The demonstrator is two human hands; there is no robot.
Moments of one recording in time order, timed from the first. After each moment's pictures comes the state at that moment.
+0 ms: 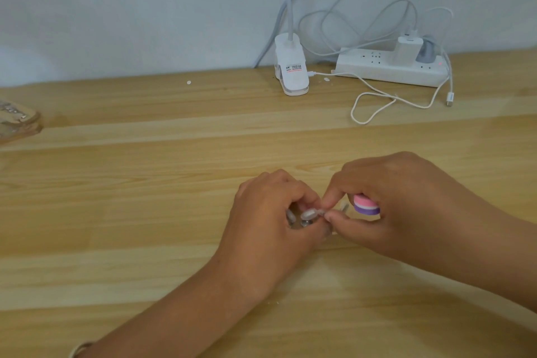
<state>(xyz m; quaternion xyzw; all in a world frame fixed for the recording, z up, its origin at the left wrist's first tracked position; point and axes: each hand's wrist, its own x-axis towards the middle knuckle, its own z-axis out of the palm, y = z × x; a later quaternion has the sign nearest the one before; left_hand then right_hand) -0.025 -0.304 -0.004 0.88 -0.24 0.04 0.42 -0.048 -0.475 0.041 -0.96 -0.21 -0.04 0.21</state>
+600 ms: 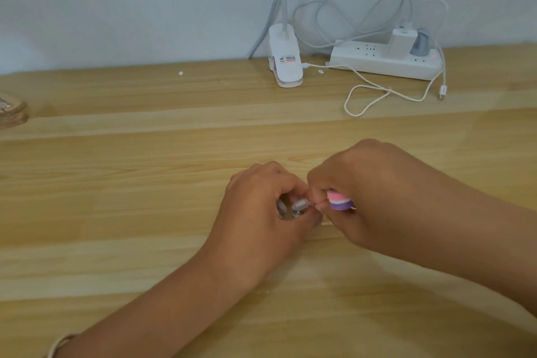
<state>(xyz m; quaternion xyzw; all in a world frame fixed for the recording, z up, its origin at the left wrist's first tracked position) -0.027 -0.304 -0.002 0.88 -0.23 0.04 0.42 -0.045 -0.456 0.060 -0.98 -0.20 0.04 0.09</state>
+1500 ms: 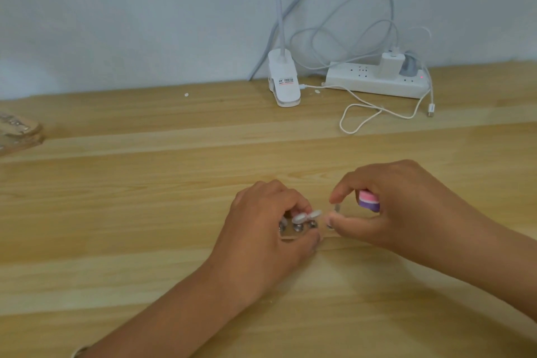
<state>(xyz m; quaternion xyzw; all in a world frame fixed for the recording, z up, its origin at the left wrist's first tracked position) -0.027 -0.296 -0.006 0.90 -0.27 0.04 0.35 -0.052 -0.489 0.039 -0.96 -0.12 -0.03 0.25</state>
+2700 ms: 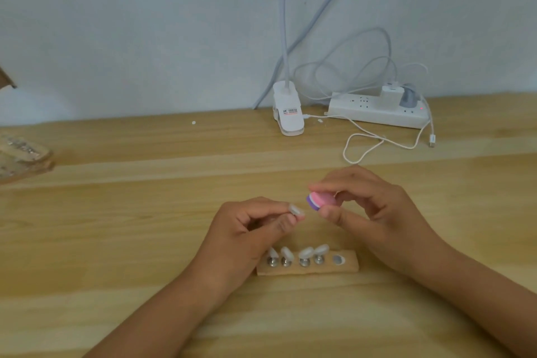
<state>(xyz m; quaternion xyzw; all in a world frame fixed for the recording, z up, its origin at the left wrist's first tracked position) 0.004 -0.280 -0.006 0.71 -0.19 -0.06 0.67 -0.013 -0.489 -0.005 -0.80 -0.19 -0.15 0.54</state>
